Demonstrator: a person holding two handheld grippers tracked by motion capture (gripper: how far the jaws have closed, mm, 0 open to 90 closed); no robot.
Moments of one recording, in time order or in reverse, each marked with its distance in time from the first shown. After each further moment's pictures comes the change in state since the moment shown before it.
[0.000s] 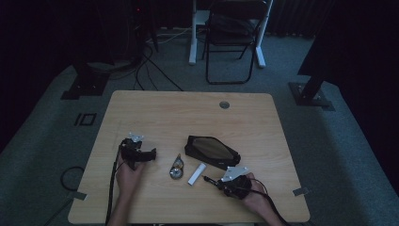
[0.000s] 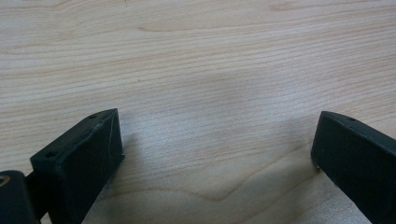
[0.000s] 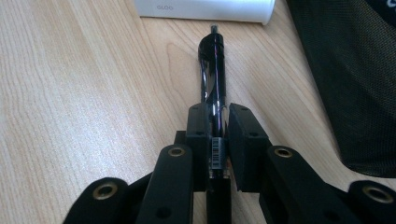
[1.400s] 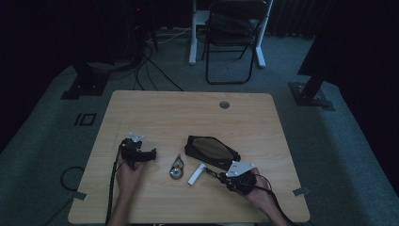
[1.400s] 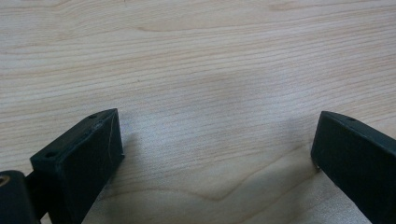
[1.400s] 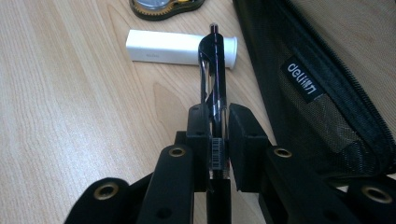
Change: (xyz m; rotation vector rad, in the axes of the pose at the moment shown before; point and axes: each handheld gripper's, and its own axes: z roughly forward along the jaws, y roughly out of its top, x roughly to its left) left arm 0.000 0.000 0.000 0.000 -0.001 0.000; right arm -0.006 0.014 -0.027 -0.087 -0.052 -0.016
